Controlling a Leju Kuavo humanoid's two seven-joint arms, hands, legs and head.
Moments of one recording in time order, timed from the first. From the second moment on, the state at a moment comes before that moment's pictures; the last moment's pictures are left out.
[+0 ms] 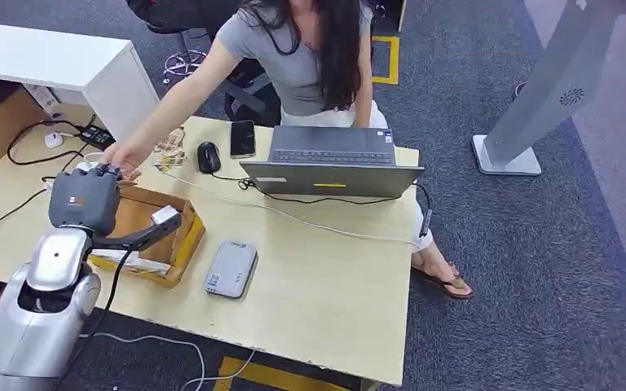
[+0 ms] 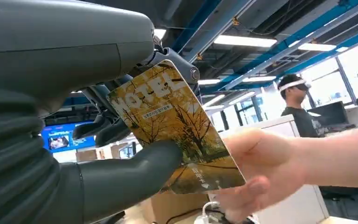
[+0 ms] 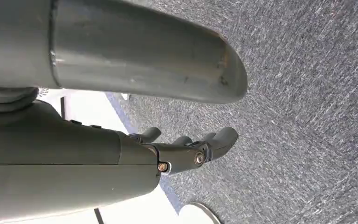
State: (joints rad) left arm -0.28 0.30 0.01 -1.48 -1.57 0.08 0.18; right arm -0.02 0.04 -0.85 -0.28 1.57 0.08 0.15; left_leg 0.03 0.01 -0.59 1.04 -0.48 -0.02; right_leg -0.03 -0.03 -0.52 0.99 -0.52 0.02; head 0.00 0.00
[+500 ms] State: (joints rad) left arm -0.25 0.20 0.01 -1.47 -1.57 0.12 0.07; right arm -0.02 0.04 -0.85 -0.27 1.57 0.06 0.13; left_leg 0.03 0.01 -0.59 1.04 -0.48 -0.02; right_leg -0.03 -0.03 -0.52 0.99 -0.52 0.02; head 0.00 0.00
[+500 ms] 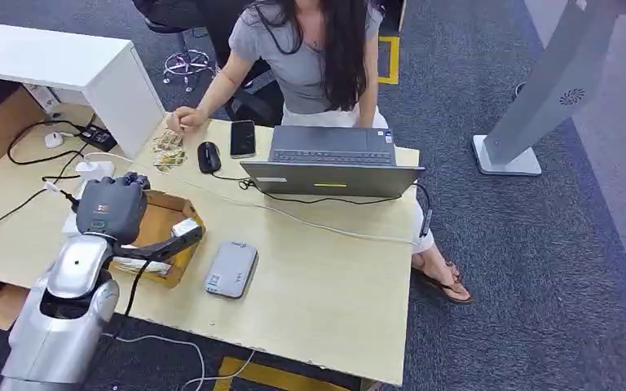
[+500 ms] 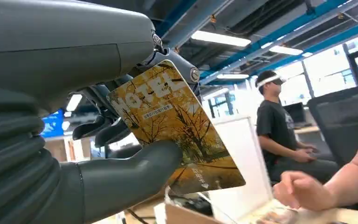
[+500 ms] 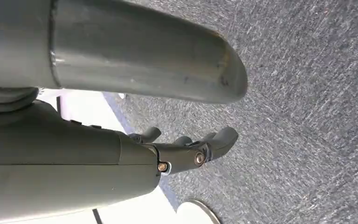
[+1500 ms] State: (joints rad) left arm -0.21 0.08 -0.03 -1.39 -1.57 0.13 0.05; right arm -0.03 0.04 -0.85 -0.26 1.57 0.05 0.13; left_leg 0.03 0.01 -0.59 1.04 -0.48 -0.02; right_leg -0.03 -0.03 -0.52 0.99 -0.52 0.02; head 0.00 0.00
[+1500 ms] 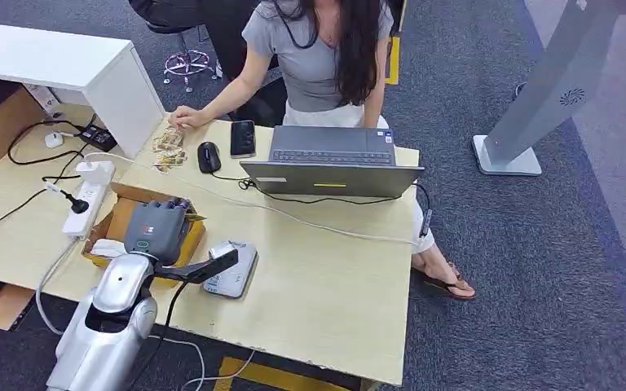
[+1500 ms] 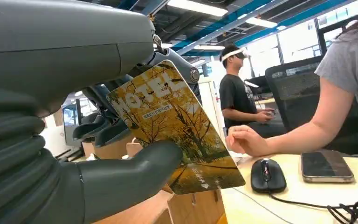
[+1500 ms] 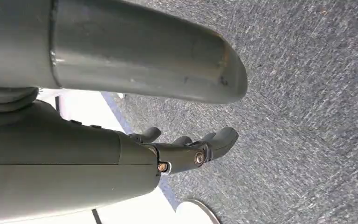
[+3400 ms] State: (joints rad) left arm -0.22 0.01 -0.03 -1.30 -1.57 0.10 -0.03; right arm -0.02 0.05 -0.85 -0.26 1.57 0.04 0.08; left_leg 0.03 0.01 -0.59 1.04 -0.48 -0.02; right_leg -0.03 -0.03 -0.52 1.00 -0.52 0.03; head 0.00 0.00
